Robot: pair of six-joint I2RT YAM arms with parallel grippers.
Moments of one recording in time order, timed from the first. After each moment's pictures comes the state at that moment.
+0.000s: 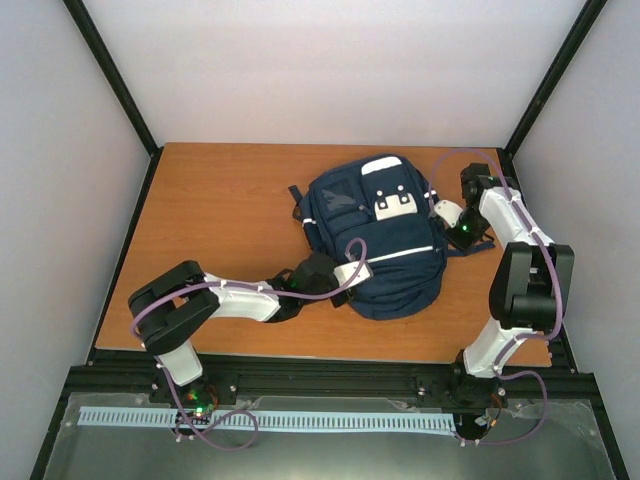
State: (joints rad) left arm -0.99 1.70 0.74 0.52 0.02 0.24; right arm -0.05 1.72 1.34 -1.12 0.01 -0.82
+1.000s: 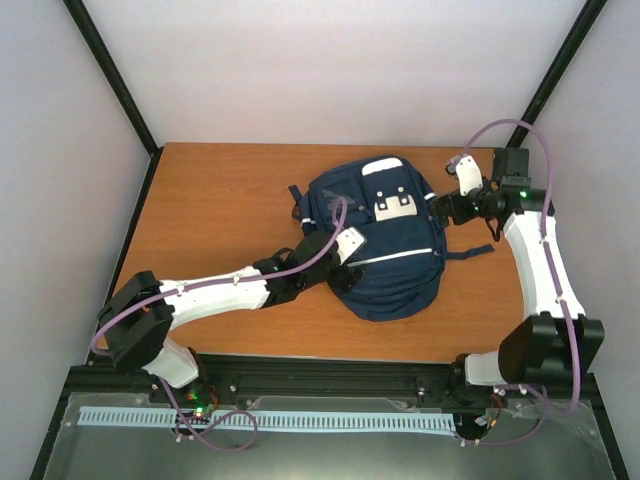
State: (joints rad) left arm -0.99 1.53 0.92 0.07 -0.16 -0.01; right arm -0.08 1.42 1.36 -0.85 -0.38 -0.46
